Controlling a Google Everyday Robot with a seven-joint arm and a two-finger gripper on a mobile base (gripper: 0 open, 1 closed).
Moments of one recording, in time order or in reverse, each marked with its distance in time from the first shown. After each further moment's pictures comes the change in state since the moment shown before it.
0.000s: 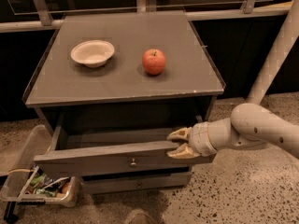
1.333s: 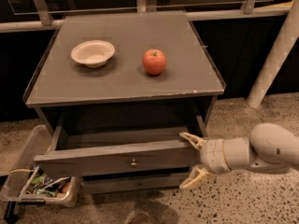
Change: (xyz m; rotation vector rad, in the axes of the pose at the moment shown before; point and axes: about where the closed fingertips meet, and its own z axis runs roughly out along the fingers) arm 0.013 0.046 -0.022 0.012 -0.073 -0.009
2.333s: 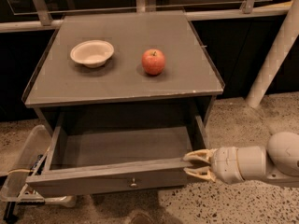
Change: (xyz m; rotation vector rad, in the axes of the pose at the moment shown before) arm 0.000 0.026 -0.030 0.022 -0.001 -0.009
